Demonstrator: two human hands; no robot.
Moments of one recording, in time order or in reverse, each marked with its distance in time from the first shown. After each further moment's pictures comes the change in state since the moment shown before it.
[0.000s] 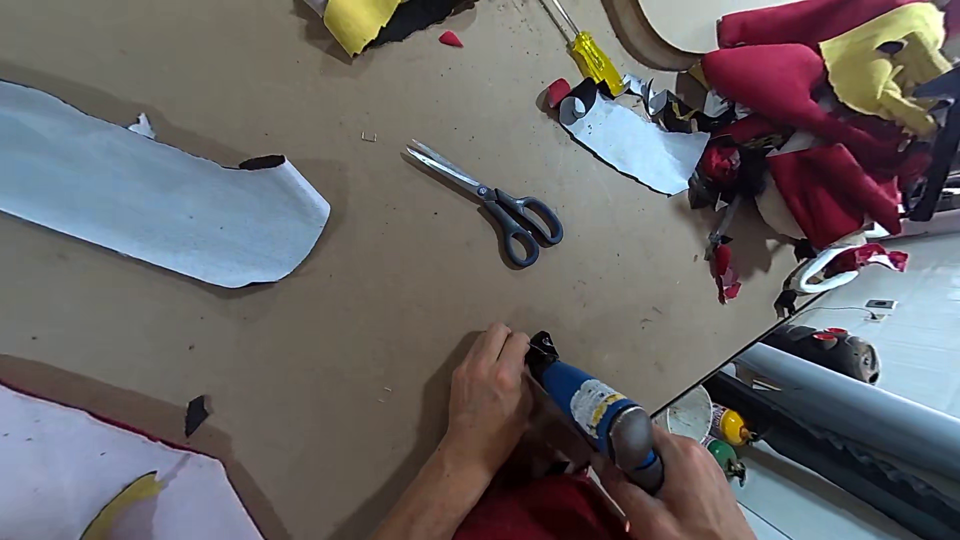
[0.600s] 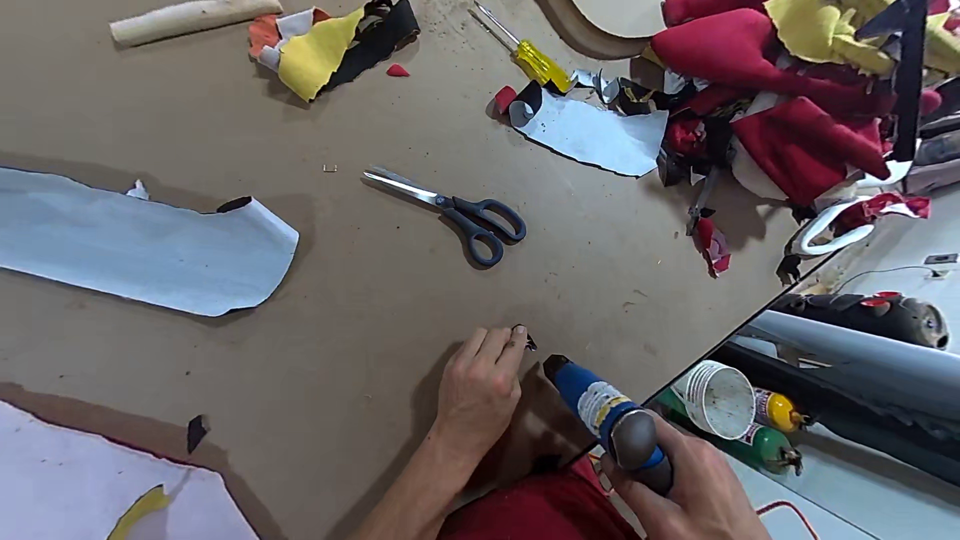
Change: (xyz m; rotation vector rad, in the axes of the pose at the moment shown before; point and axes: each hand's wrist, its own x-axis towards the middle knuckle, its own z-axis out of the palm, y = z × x) left_hand 0.003 0.004 0.009 0.162 0.013 0.297; right_hand -0.021 0.047 0.001 0.129 0.010 0.024
